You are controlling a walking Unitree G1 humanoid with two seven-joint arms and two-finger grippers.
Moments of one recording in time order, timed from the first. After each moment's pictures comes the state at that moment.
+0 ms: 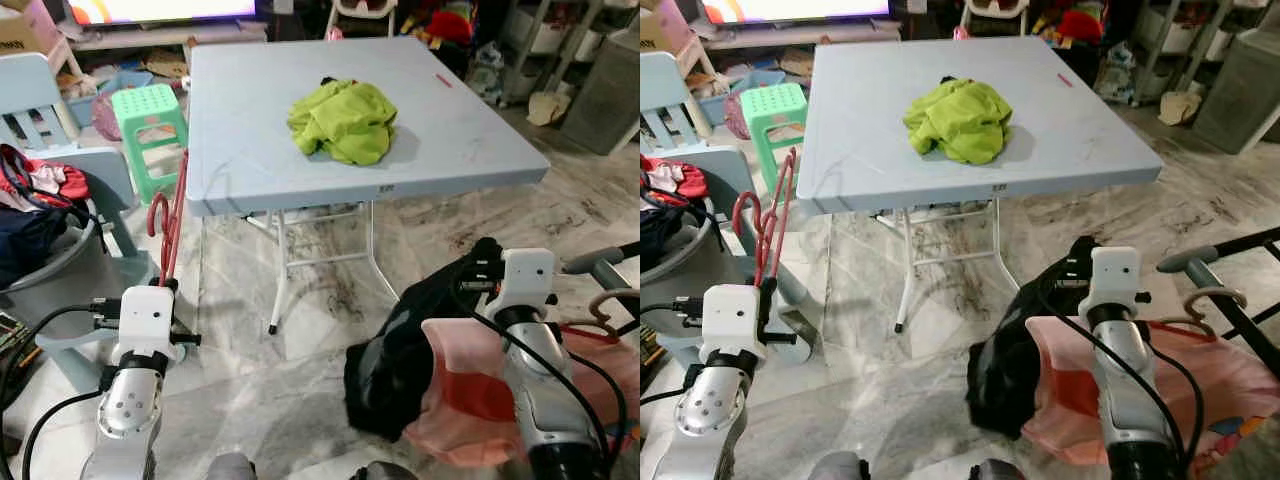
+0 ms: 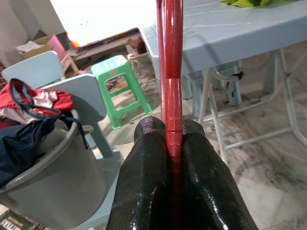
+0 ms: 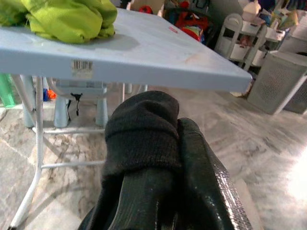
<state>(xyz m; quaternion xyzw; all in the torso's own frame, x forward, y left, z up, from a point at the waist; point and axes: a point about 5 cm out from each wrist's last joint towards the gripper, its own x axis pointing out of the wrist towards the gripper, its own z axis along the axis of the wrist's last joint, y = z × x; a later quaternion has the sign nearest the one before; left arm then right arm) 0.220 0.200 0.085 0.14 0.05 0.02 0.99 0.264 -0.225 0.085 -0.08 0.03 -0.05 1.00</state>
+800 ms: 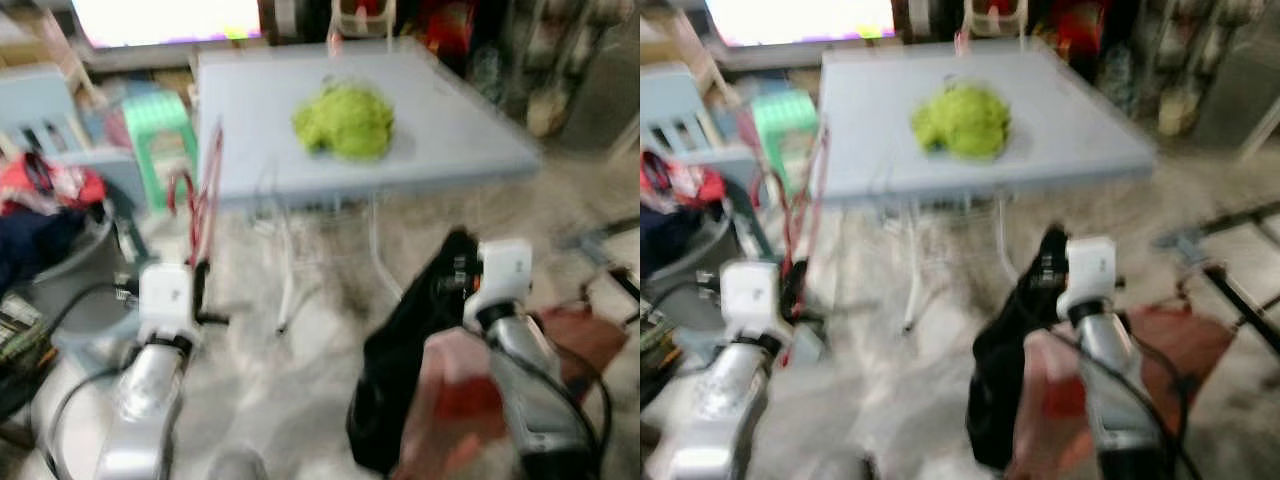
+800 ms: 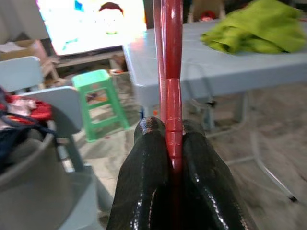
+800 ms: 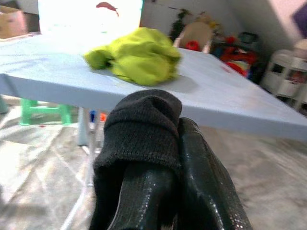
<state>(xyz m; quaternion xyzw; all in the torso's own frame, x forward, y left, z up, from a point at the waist) 0.240 0.170 0.101 0.06 0.02 -0.02 1.00 0.273 -0.196 0.107 -0.09 -0.01 0.04 1.00</state>
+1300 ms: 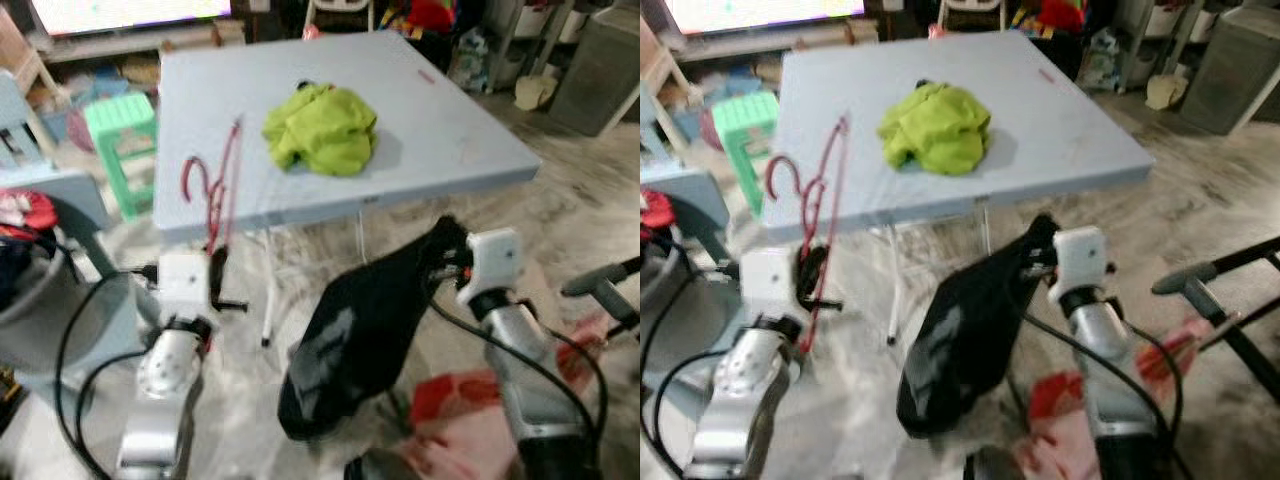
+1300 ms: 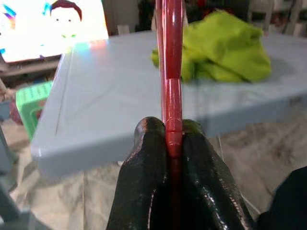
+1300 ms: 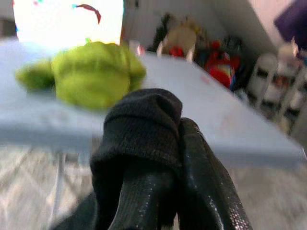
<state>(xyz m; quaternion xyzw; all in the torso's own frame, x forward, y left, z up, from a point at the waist) 0.251 0.155 0.112 0.04 0.00 -0.03 1.00 0.288 -0.178 0.132 -0.08 -0.06 0.08 0.99</state>
